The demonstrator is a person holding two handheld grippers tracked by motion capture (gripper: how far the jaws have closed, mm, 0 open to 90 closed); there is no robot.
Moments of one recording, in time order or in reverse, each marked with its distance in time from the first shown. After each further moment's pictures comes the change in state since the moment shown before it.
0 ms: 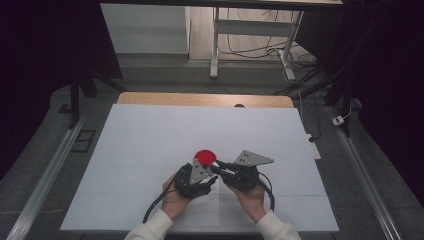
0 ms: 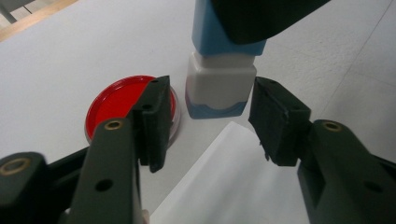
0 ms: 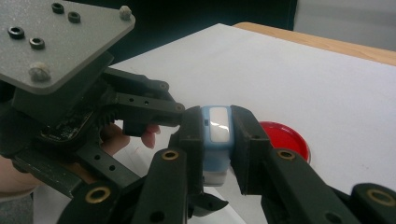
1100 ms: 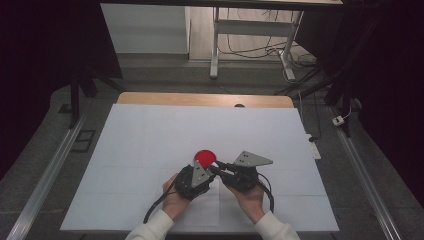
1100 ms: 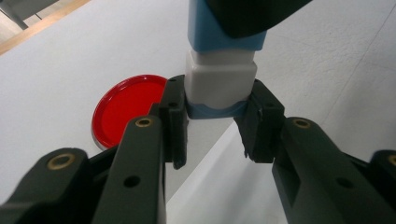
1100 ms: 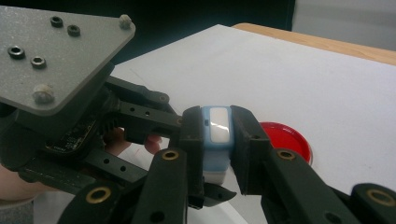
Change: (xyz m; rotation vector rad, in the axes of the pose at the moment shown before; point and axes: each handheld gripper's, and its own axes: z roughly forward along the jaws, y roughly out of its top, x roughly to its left) left arm -0.003 -0.003 0.002 0.002 0.038 0.042; right arm 0.003 -0.001 0.001 -0.007 -0.010 0.003
